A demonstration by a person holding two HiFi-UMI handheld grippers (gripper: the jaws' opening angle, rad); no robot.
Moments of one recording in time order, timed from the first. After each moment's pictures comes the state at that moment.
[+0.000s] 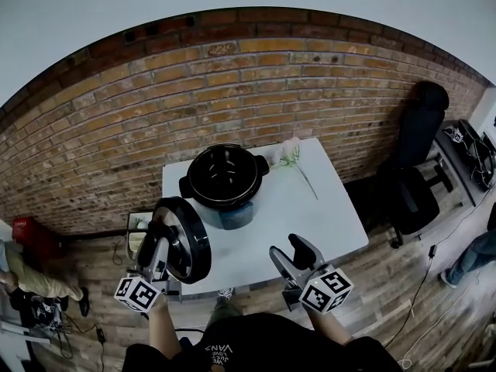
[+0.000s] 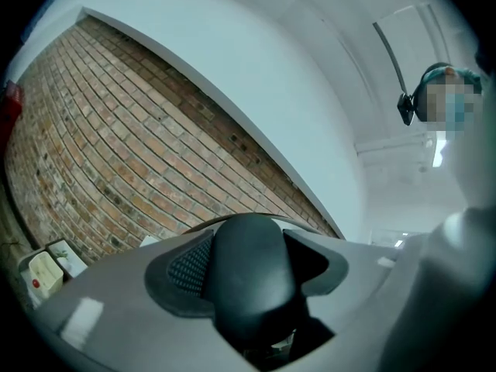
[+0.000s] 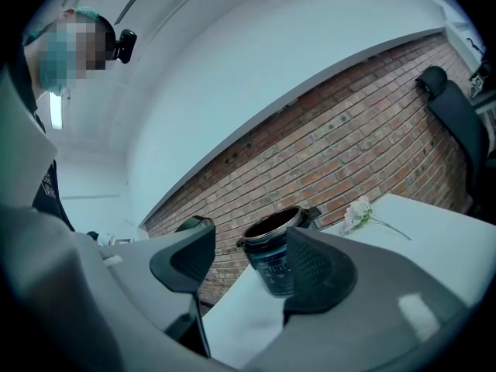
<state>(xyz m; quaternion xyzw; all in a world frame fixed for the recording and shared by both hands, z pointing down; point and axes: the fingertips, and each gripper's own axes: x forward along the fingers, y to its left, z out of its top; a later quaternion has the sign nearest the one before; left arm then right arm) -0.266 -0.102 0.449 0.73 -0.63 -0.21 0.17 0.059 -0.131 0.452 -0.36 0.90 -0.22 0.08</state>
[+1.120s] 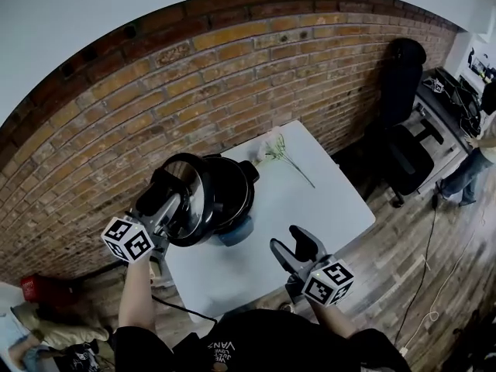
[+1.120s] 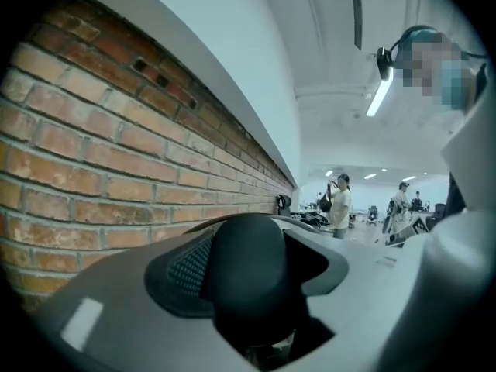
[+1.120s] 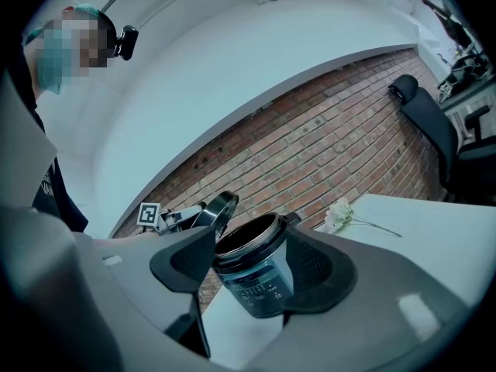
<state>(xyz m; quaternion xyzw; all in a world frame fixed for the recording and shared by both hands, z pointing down) -0.209 -0.326 0.396 0.90 -0.42 0.01 0.10 0.047 -0.193 0.466 -0.45 0.85 -0.24 0.10</state>
